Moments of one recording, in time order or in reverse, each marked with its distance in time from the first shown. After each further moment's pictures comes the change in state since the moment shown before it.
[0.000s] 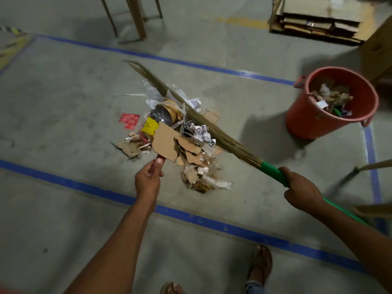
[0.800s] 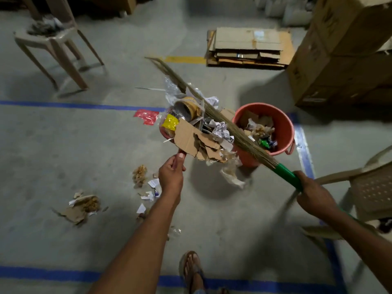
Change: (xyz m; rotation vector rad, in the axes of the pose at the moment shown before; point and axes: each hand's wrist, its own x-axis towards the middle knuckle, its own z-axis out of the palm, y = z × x) left_hand -0.035 0.240 0.367 -0.006 -0.214 0.125; right_hand 0.080 0.258 -0.223 0.143 0.153 0.227
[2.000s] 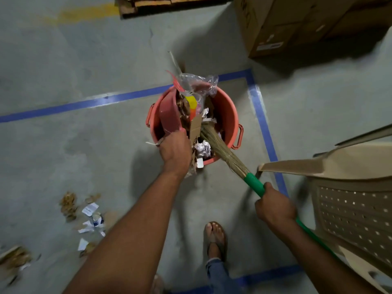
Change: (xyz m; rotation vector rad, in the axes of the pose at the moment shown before) left_hand 0.129 0.031 0.470 1.377 -0.324 0.392; right_hand 0.215 0.175 0.043 -0.069 -0.247 0.463
